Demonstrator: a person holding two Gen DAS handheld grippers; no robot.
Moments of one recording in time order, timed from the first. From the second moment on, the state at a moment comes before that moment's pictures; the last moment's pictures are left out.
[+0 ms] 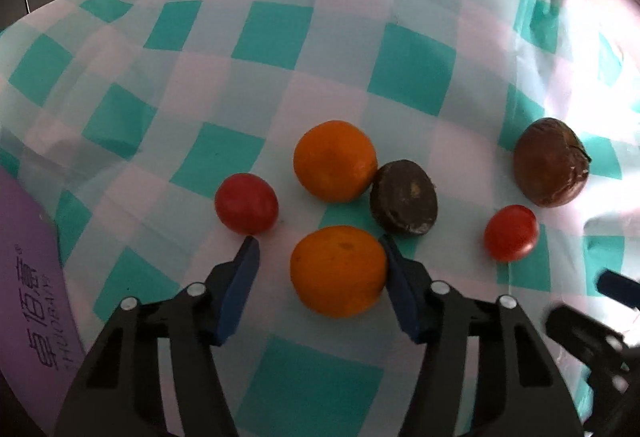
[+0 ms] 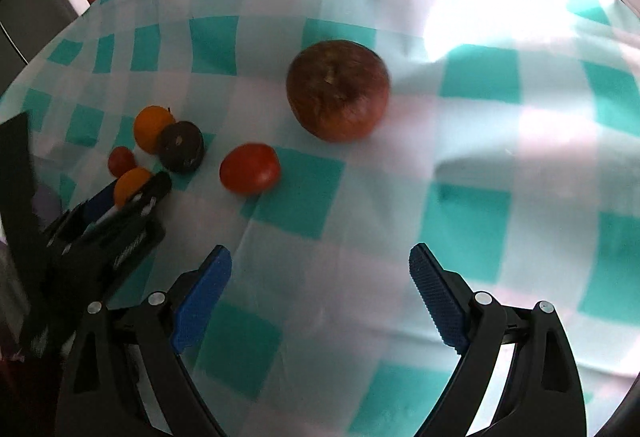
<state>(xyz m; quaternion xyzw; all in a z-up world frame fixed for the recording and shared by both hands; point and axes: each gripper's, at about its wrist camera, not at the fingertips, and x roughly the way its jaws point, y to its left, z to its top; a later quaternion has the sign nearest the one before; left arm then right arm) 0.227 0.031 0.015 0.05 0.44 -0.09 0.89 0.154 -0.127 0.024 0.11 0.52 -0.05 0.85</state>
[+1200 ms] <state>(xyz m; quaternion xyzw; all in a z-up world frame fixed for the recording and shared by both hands) 0.167 0.052 0.024 0.06 0.48 -0.11 0.87 0.075 -0.110 0.031 0.06 0.50 0.01 0.86</state>
